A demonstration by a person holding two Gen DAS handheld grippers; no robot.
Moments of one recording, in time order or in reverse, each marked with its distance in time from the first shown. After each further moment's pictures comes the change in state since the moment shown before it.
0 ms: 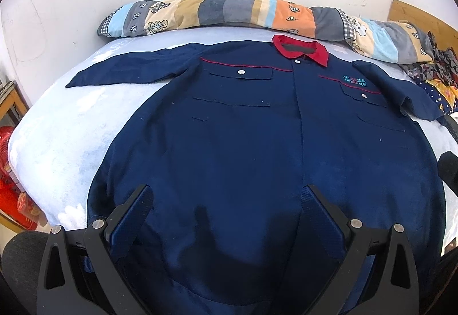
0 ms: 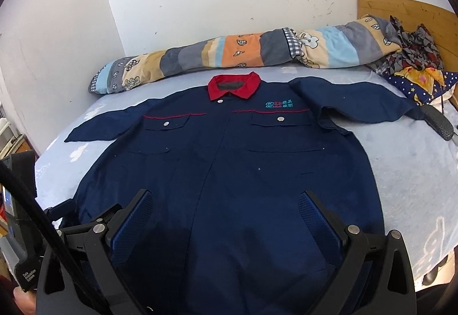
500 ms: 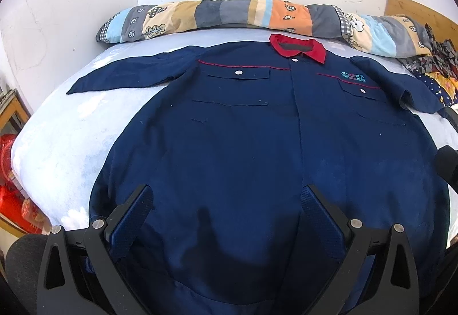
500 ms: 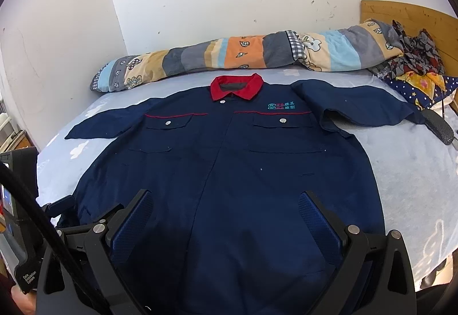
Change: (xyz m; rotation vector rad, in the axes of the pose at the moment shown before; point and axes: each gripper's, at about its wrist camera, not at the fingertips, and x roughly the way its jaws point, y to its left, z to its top) left arm -0.003 -0.008 -0.003 0.038 -0.016 0.017; right arm 0.002 0.001 -0.001 -0.014 -0.001 0.009
